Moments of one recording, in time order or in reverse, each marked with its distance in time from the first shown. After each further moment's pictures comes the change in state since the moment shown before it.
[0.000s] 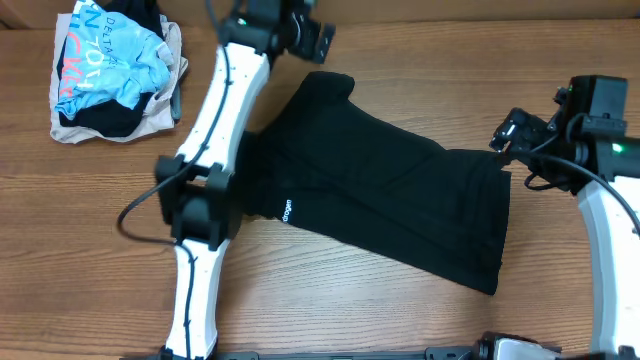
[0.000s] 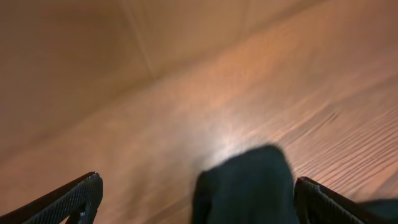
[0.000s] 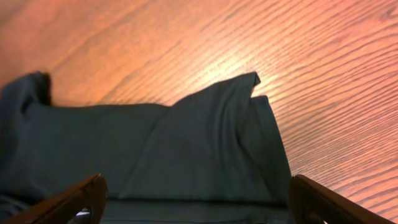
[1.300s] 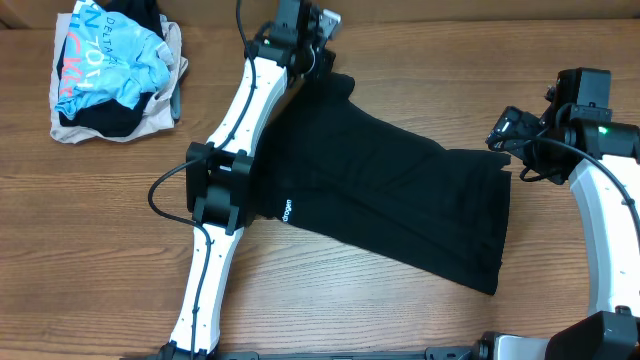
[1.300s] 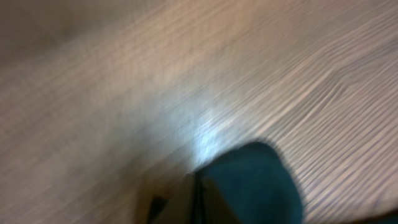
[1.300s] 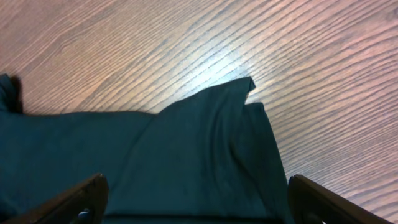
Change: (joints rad) left arm -0.017 0.212 0.123 0.024 0.151 -0.008; right arm 0.000 0.087 0.000 0.049 0.033 -0.005
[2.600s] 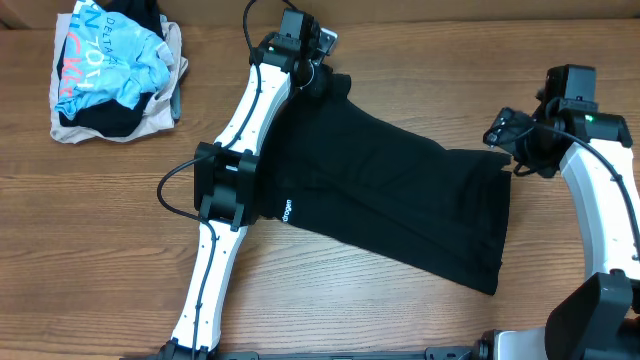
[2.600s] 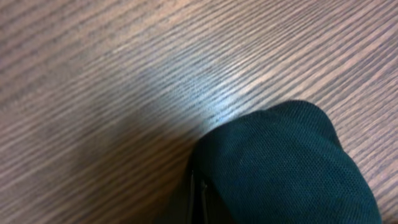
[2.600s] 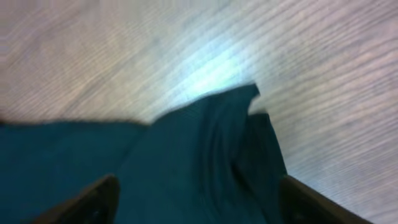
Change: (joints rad) left arm 0.000 0.099 0.048 -0.097 -0.071 -0.017; right arm 0.000 0.103 0.000 0.071 0.001 -0.002
